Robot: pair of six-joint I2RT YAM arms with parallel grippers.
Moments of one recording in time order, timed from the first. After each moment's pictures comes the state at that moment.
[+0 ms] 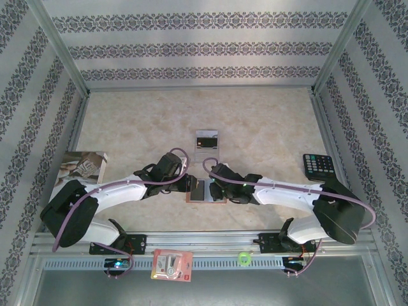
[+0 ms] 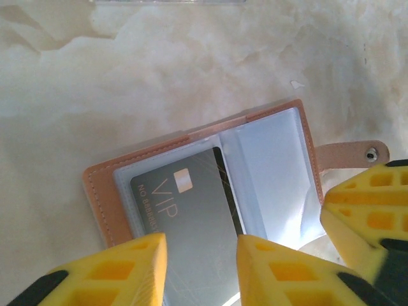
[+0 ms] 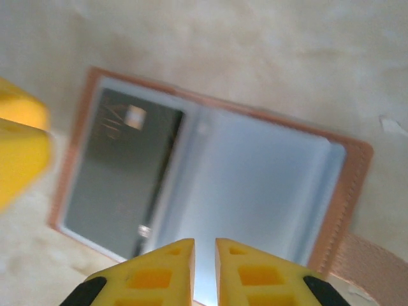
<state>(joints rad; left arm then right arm) -0.70 1.39 0.61 -0.07 0.25 -0.63 0.95 1.38 0.70 -0.32 0.06 0.73</state>
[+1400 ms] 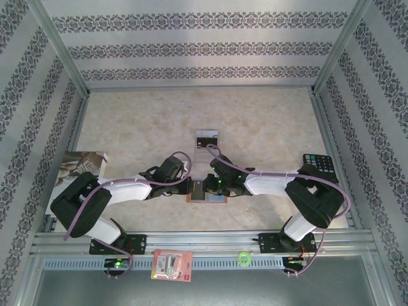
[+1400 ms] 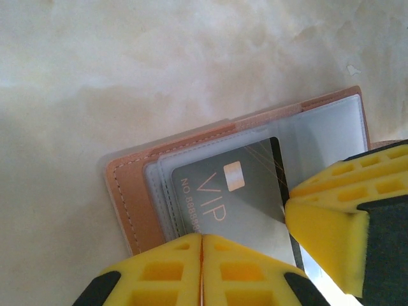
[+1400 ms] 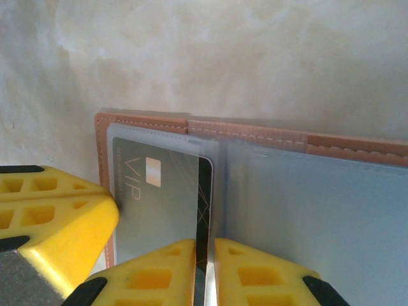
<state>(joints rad) -0.70 1.50 0.58 0.01 0.24 -0.65 0.82 1.59 0.68 -0.06 -0.26 0.99</state>
